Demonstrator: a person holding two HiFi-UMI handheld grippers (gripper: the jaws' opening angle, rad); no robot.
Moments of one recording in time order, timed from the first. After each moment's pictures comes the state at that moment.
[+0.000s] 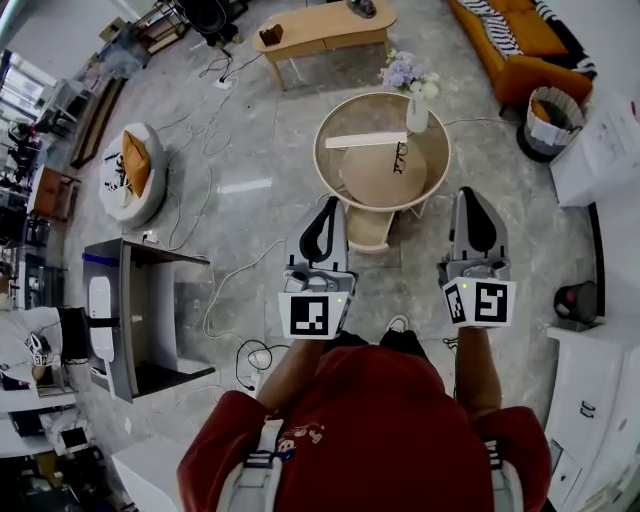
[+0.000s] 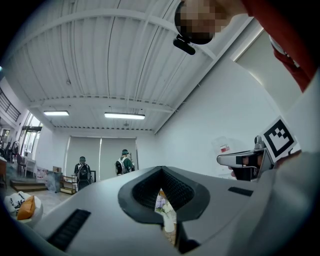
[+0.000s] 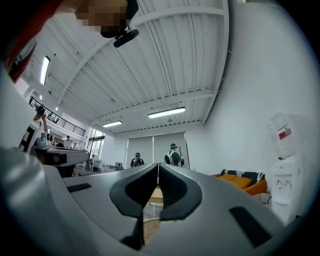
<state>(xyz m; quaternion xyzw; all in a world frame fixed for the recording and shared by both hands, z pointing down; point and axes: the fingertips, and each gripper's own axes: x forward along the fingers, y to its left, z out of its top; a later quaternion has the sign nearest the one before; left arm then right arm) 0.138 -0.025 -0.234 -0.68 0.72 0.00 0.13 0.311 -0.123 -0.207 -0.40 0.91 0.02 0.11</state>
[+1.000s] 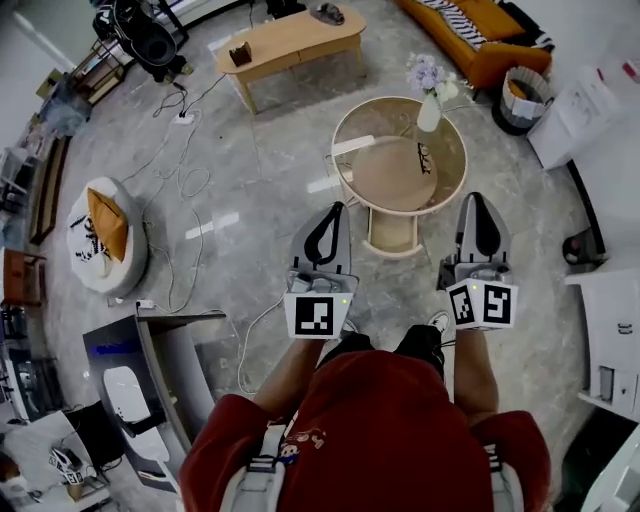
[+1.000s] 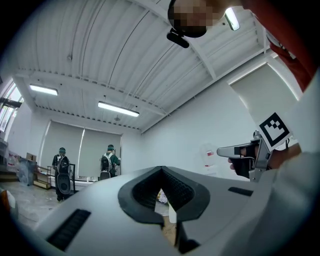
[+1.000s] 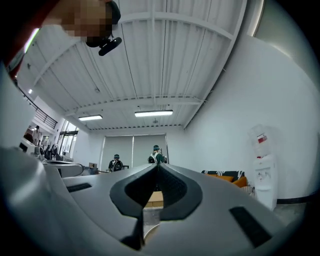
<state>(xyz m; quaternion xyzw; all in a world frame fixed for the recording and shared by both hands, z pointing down) -0.153 0.019 -0.207 -0.78 0.62 -0.01 0.08 0.058 -0.031 -0.218 -0.55 0.83 0.01 0.12</state>
